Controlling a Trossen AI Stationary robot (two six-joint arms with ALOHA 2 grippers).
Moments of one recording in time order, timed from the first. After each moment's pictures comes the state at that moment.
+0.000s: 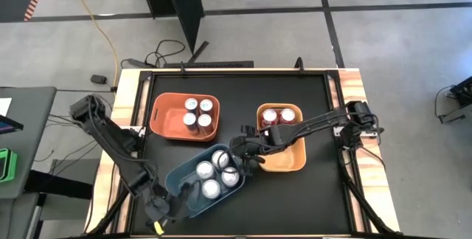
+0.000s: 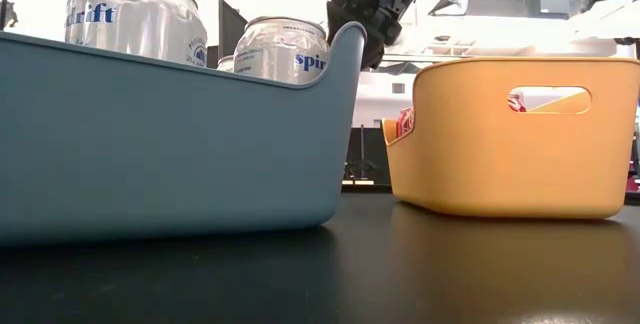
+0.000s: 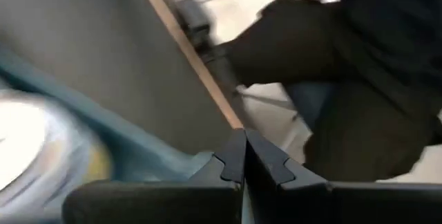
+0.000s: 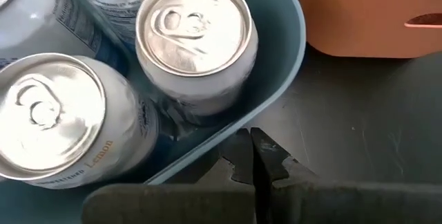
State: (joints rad) left arm -0.85 1.44 0.98 -0.20 -0.15 -0.29; right arm 0.20 1.86 1.43 -0.51 0.17 0.21
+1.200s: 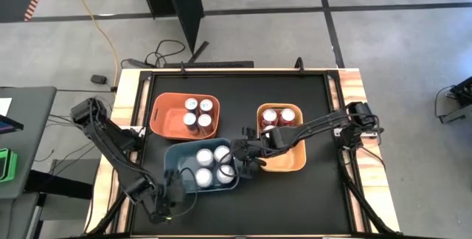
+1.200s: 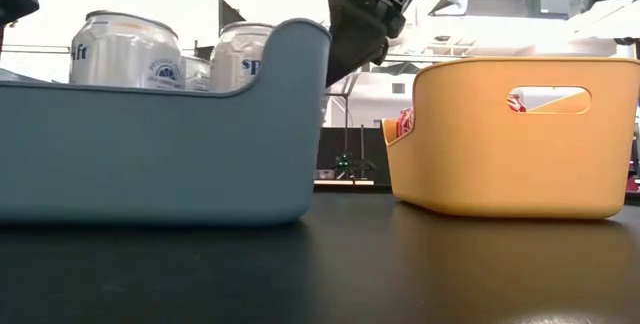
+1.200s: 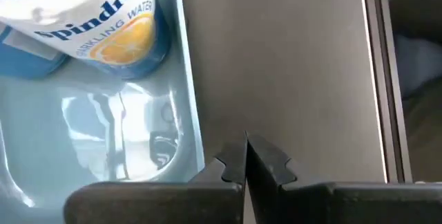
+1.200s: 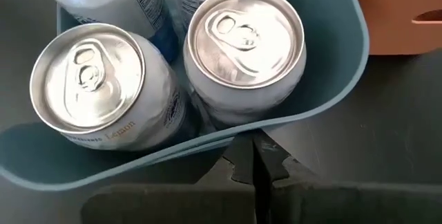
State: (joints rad) left arm -0.88 1.51 0.99 -0.65 -0.32 -0.78; right arm 0.24 1.85 1.43 -0.50 0.17 0.26
